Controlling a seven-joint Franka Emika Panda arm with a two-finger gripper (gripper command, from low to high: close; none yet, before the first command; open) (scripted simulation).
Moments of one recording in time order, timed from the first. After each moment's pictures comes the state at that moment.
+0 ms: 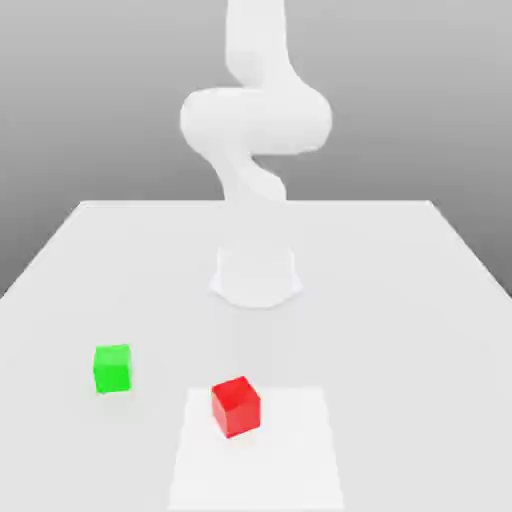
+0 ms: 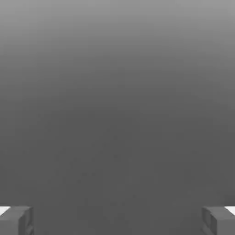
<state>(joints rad) -0.05 -0.73 0.05 -2.35 -0.02 2.35 0.91</state>
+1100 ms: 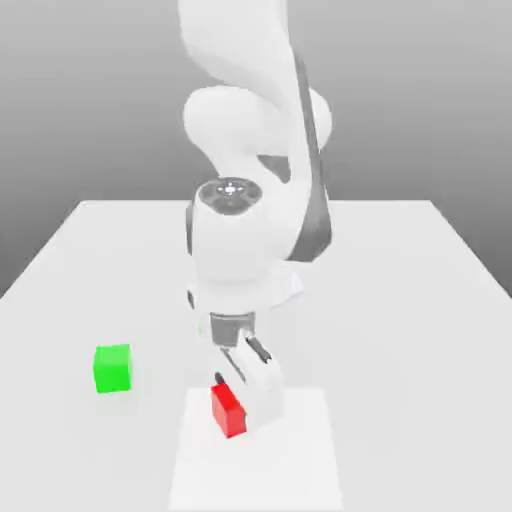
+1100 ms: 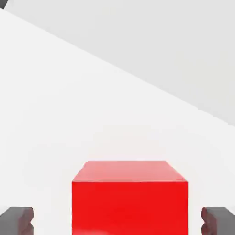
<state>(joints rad) -0.24 0.23 0.11 -2.79 -0.21 3.02 1.96</state>
